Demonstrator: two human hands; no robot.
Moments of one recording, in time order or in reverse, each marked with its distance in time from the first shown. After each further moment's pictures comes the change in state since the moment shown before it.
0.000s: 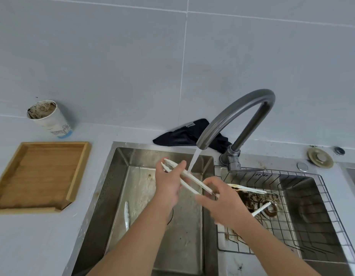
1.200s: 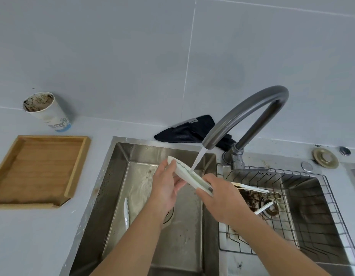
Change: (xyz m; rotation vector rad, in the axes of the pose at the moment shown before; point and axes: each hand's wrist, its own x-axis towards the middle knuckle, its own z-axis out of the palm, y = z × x) left_hand 0.002 0.000 -0.019 -0.060 -0.102 -0.087; right_hand 0.020 -0.004 0.008 -0.535 0.058 -0.157
